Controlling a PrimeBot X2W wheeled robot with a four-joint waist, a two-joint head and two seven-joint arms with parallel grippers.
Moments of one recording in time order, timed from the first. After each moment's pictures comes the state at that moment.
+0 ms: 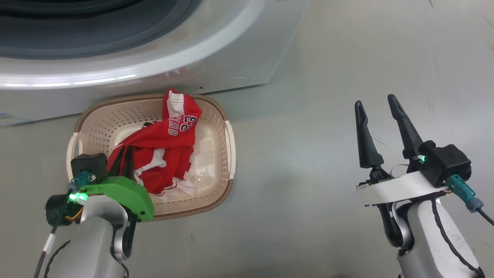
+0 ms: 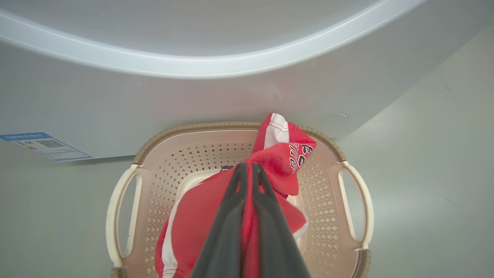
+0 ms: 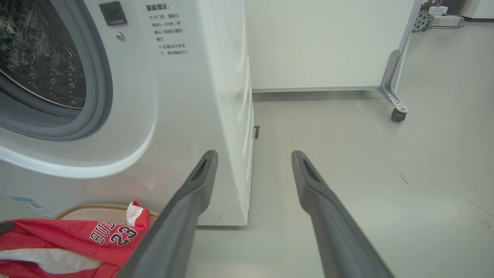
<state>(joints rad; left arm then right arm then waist) -0.33 0.07 -0.20 0.41 -0.41 0.05 -0.02 -0.20 -0.08 0.20 0.05 0.28 0.02 -0.25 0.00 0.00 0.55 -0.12</state>
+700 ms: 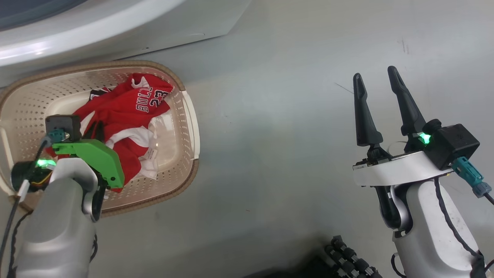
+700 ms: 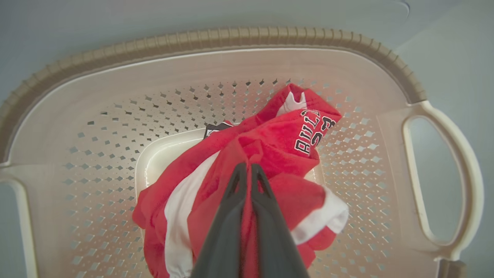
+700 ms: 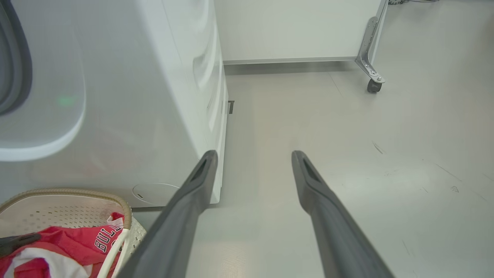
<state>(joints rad) -0.59 0.14 -0.19 0.73 -0.38 0.00 0.02 -0.28 -0.06 0.21 0.02 0.31 0.03 -0.25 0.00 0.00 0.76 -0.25</state>
